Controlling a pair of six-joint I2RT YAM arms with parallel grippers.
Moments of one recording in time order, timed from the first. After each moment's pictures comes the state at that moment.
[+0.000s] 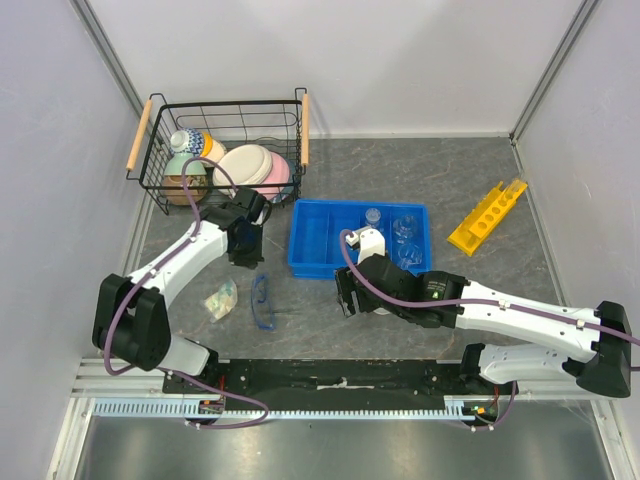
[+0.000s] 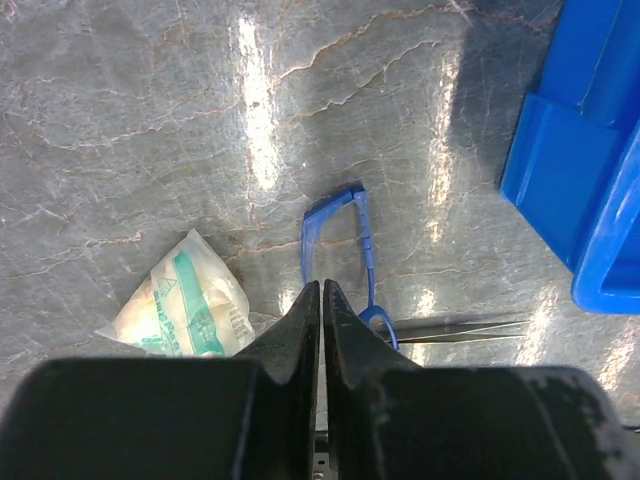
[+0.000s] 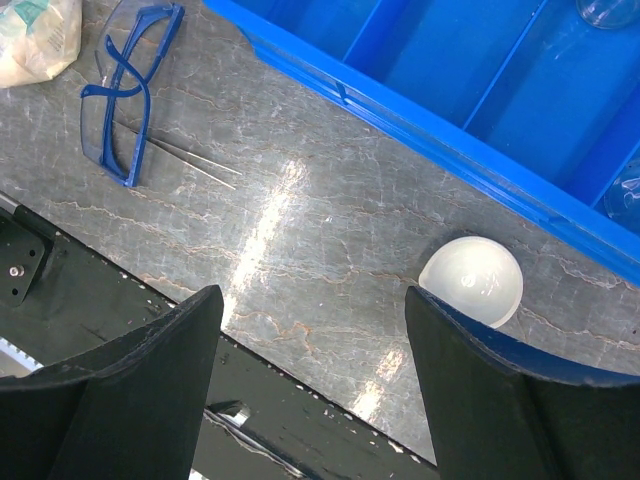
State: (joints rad) left arm -0.39 1.44 1.04 -0.84 -0.13 -0.35; right arm 1.18 1.14 0.96 -0.59 0.38 0.62
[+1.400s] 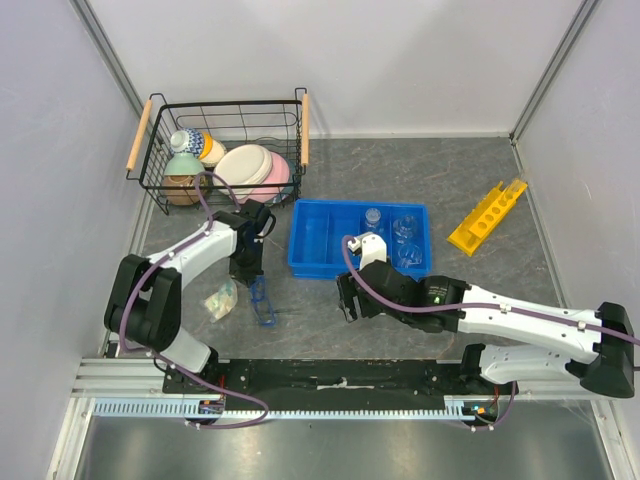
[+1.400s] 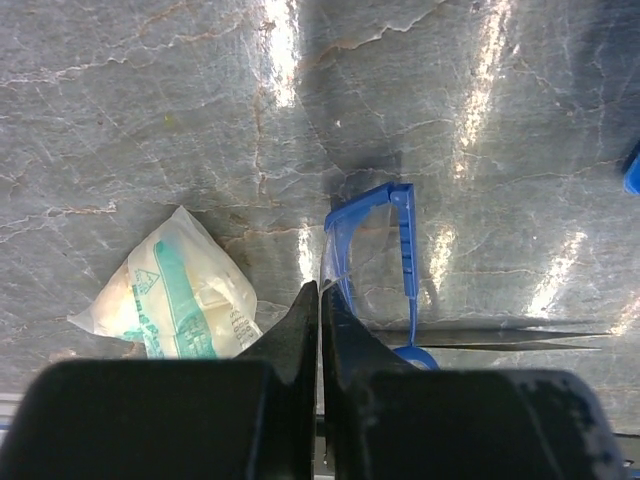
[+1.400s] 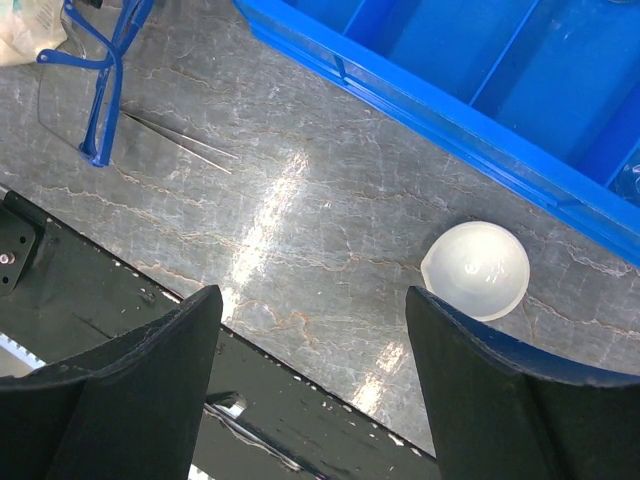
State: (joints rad) left arm -0.39 1.55 0.97 -0.85 -0.13 -0.37; right arm 1.20 1.12 0.91 -0.58 0.38 0.64
